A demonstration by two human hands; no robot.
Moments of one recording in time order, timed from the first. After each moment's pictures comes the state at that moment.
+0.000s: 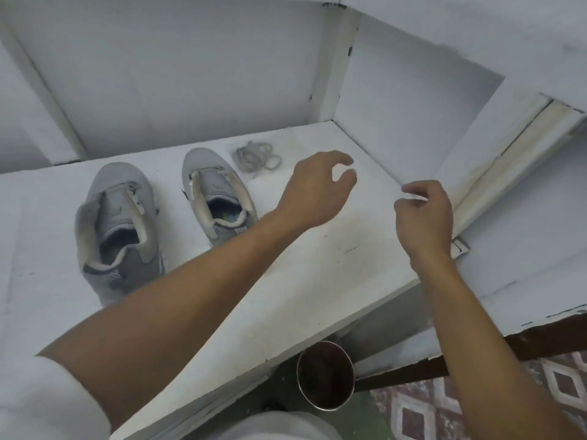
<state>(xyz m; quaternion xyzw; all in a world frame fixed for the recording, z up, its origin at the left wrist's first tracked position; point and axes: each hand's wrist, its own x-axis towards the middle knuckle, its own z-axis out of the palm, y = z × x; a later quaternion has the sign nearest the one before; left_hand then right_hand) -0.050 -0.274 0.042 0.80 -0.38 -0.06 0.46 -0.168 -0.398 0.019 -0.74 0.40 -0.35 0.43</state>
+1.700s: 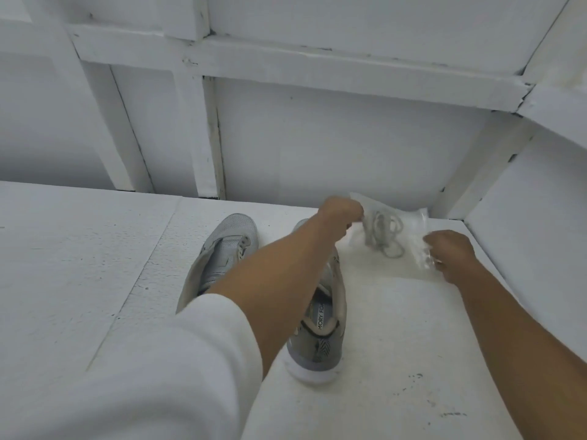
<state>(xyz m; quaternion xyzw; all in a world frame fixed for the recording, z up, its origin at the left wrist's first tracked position) 0.140 -0.257 0.048 0.81 0.04 -0.24 0.54 0.096 -0.475 -0.014 -0.75 0.38 -0.09 0.53</state>
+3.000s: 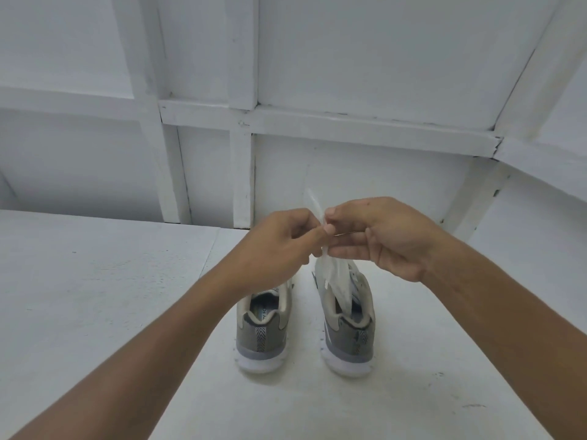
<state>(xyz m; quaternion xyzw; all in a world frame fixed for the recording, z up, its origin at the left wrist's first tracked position) -0.031 -0.056 0.140 0.82 -0.23 -0.02 0.52 -0.037 -0.229 0.175 -0.71 -0.02 0.13 0.69</state>
